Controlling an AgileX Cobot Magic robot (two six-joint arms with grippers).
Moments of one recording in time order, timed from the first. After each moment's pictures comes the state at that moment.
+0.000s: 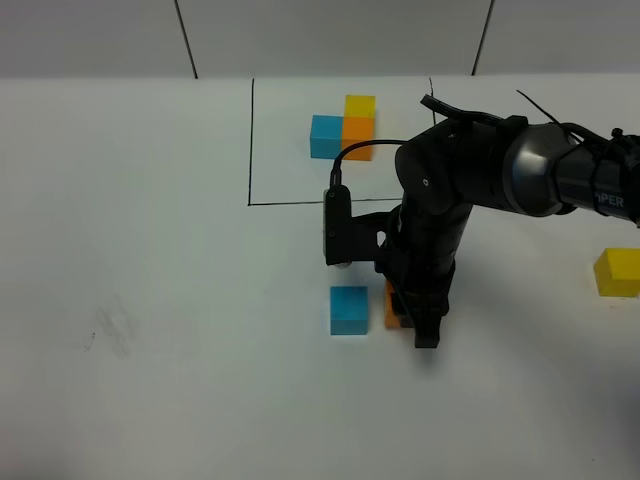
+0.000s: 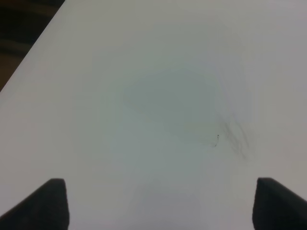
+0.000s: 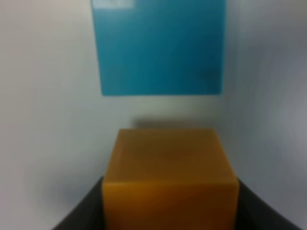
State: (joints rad) left arm 0.12 -0.01 -0.51 0.09 1.09 -0.17; right arm 0.64 2.01 -1.30 0.02 0.86 -0.92
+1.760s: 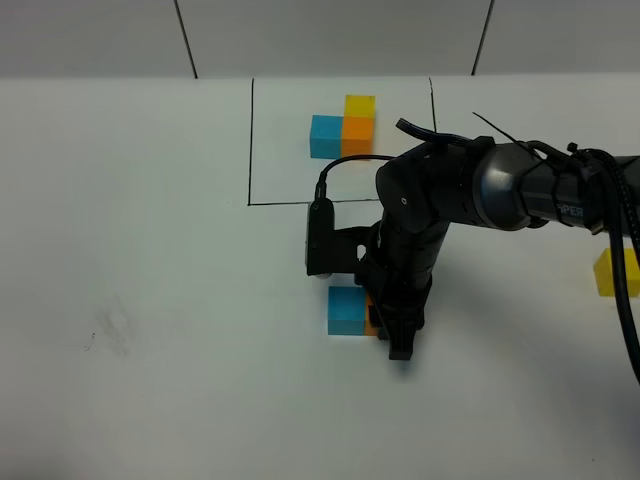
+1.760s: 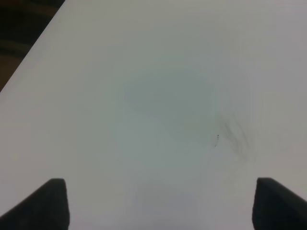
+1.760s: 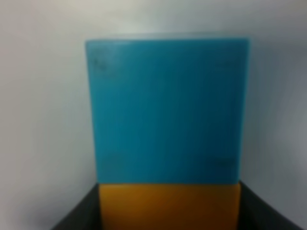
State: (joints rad) left arm 0.12 -0.01 -0.51 0.09 1.09 -0.17; right arm 0.67 2.08 -1.31 0.08 0.79 -0.89
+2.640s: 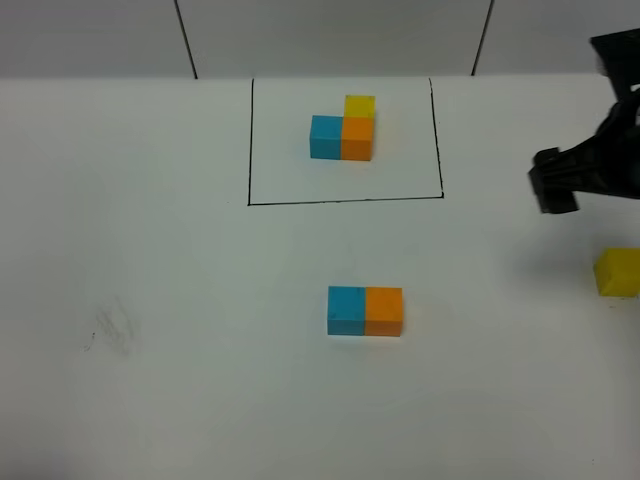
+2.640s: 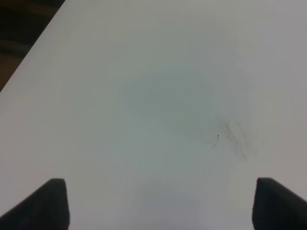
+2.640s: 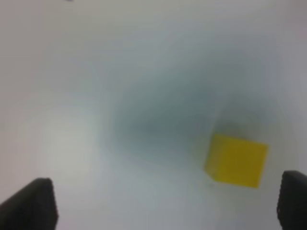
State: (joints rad) left arm 0.12 -0.01 -0.51 0.09 1.09 -0.17; right arm 0.23 1.52 -1.12 -0.13 0.86 0.18
